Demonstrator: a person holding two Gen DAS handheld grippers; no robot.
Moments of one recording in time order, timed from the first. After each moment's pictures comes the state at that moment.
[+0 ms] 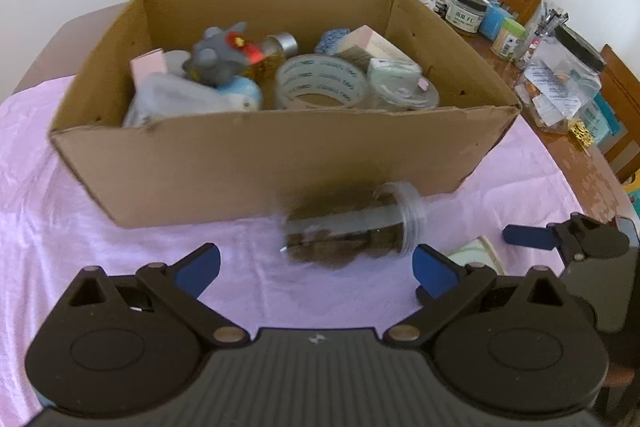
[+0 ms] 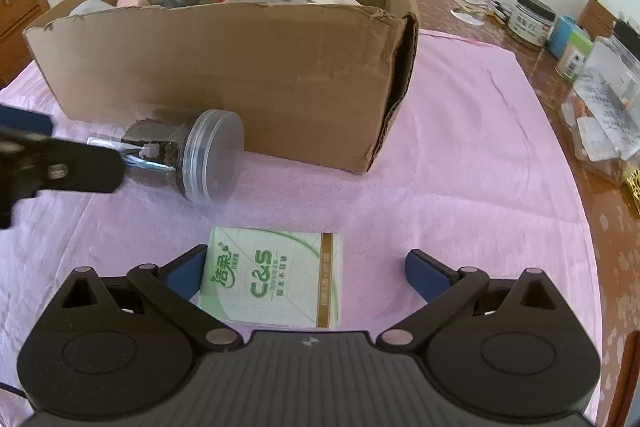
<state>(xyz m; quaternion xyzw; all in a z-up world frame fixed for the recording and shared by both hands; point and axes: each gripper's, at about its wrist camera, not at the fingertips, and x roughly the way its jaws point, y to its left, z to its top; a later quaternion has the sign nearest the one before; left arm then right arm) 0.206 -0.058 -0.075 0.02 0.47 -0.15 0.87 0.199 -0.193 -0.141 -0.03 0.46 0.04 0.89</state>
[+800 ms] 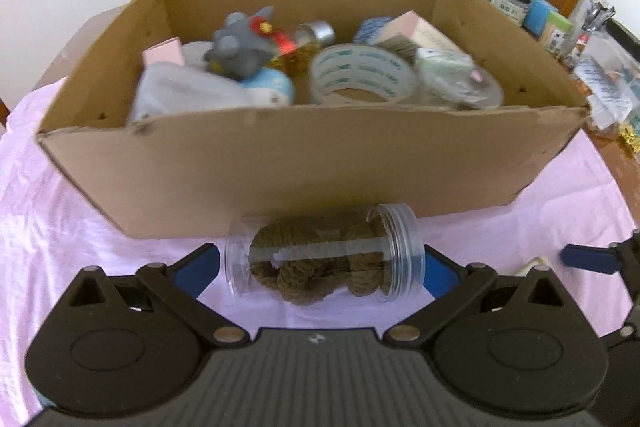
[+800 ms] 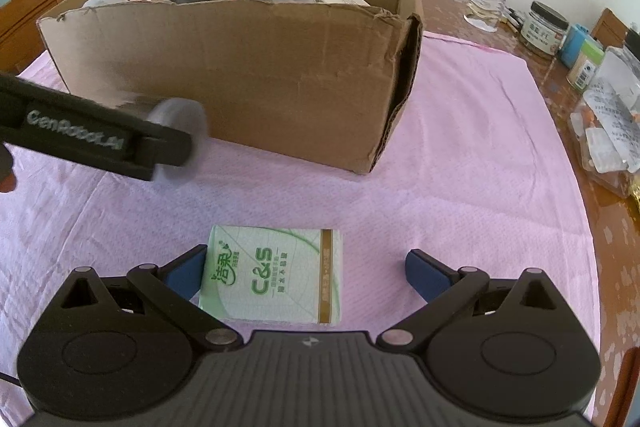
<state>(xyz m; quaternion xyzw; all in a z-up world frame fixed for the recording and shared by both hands) 0.227 -0.058 -0.100 0.04 0.47 -0.09 0.88 0.197 -0.196 -0.141 -0.03 0.46 0.06 0.88</state>
